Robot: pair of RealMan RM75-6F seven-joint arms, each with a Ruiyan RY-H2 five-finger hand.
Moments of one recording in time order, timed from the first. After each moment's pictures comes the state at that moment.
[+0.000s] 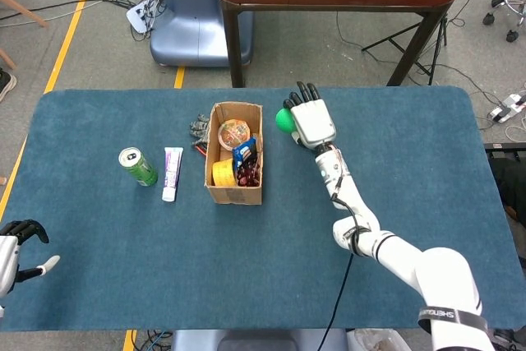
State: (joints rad) left arm -0.07 -1.10 -0.06 -1.60 1.51 1.53 -0.03; right arm 1.05 -1.80 0.38 -0.80 -1.14 0.91 -0.31
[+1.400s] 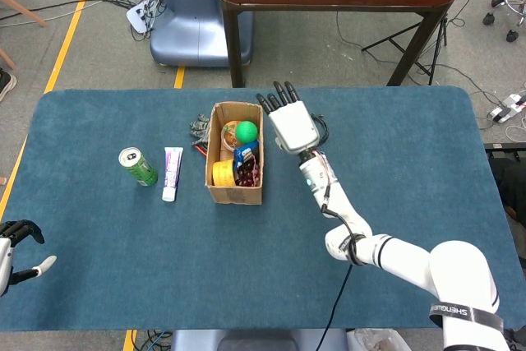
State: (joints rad) left arm -0.05 -1.08 -0.06 -1.61 1.52 1.57 -0.06; right arm 1.06 -1.72 0.35 -1.04 -1.09 1.01 -0.53
